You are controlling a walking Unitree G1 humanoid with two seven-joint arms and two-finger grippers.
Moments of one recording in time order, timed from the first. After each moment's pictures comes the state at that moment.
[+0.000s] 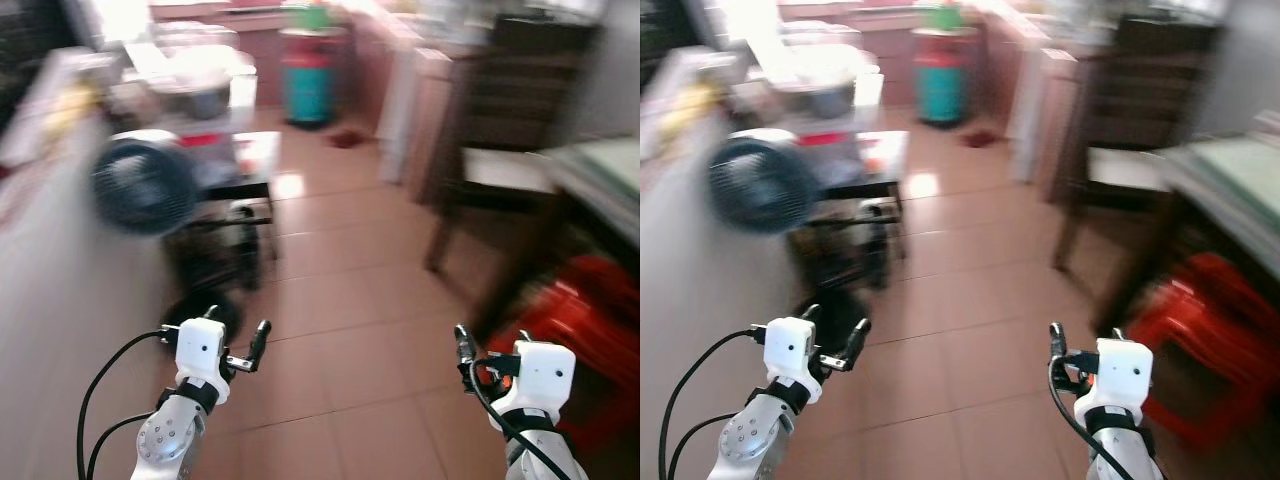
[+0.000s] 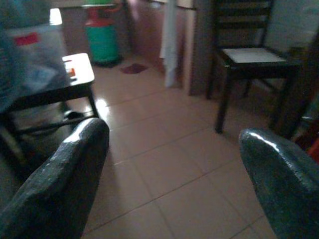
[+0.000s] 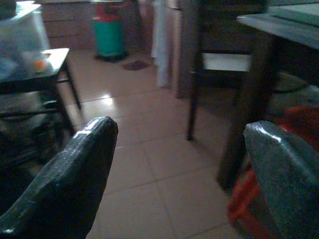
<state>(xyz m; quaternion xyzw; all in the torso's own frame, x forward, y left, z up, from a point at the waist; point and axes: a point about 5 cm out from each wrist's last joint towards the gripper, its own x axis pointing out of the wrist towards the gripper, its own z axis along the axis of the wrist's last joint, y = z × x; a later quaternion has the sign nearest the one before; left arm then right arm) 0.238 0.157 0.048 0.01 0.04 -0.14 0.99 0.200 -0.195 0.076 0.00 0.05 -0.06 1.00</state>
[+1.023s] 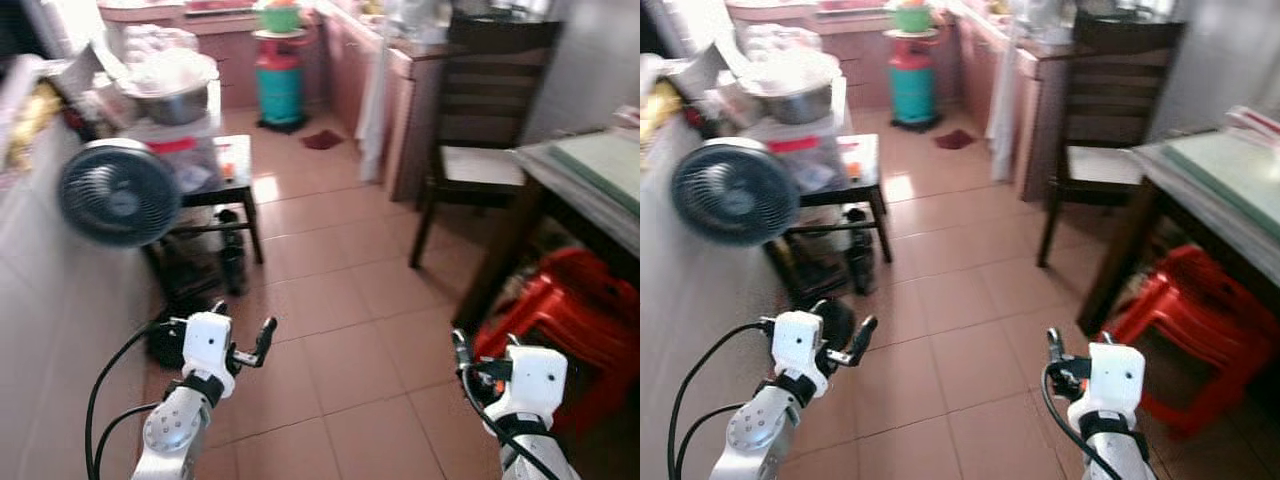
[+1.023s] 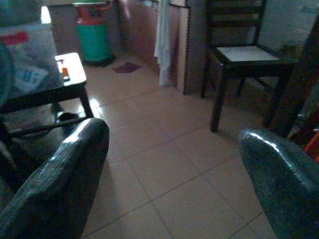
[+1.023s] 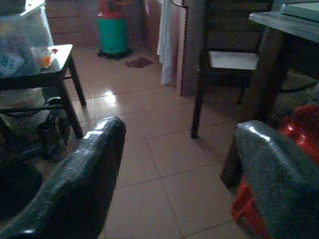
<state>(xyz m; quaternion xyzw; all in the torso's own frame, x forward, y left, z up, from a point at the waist) 0.245 0.154 0.046 0.01 0.05 -0.15 0.99 0.197 -0.188 0.072 0.00 0.05 -0.04 1.00</state>
